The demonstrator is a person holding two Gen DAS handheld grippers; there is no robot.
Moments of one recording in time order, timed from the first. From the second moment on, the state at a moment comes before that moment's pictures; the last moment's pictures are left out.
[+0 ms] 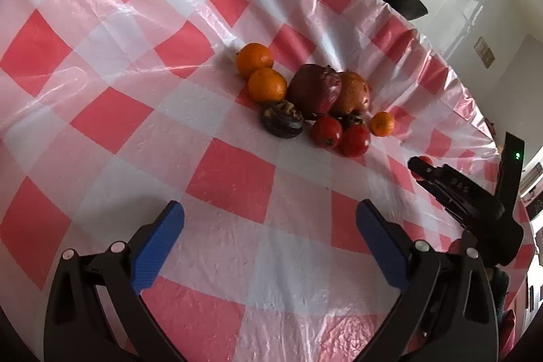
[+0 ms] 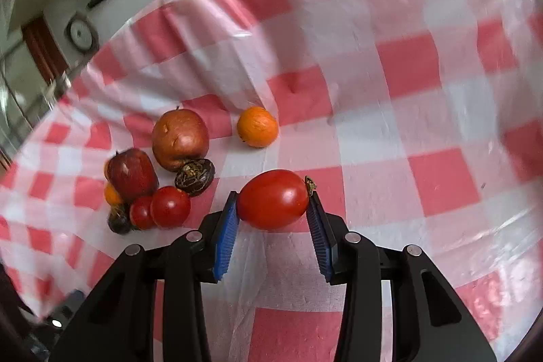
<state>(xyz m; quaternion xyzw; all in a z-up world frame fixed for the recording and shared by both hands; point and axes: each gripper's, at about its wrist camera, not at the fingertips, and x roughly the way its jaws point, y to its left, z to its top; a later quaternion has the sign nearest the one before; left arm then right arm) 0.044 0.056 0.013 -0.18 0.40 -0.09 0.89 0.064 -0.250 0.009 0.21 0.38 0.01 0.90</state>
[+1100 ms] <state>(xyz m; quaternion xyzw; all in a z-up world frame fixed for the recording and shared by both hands) -0.008 0.038 0.043 -0.04 0.34 -0.05 0.94 0.060 -0.253 0.012 0.25 0.35 0.04 0.90</state>
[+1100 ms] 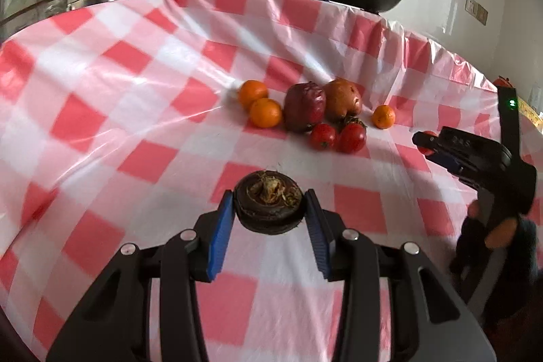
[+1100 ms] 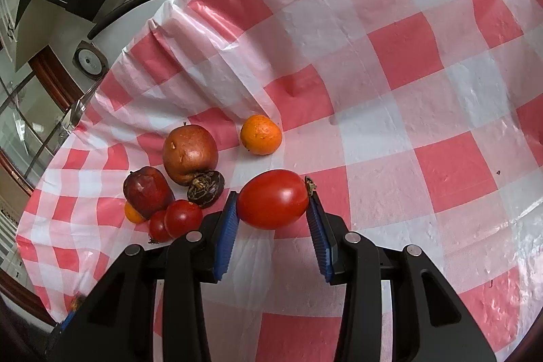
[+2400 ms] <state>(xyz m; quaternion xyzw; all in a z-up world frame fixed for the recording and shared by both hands) -0.275 0.216 0.035 -0.11 0.34 0.06 0.93 -0.177 -0.017 0.046 0.11 0.39 0.24 0.88</state>
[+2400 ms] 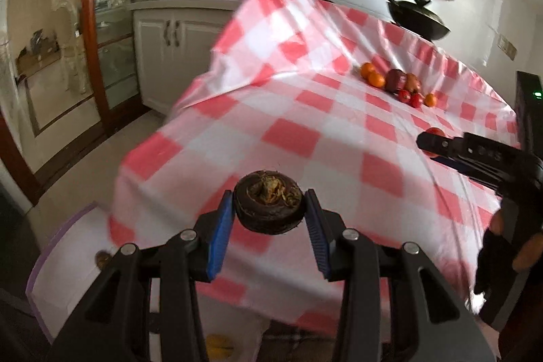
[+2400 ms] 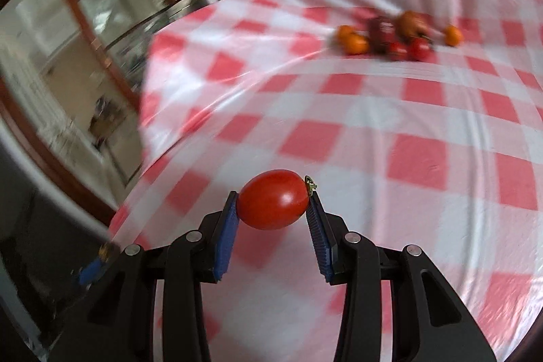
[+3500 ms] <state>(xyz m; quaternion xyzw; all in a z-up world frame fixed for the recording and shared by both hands) -0.392 0.363 -0.116 -0.21 0.46 0.25 0.83 -0.378 0.209 -0.059 -0.27 0.39 0.50 0.72</state>
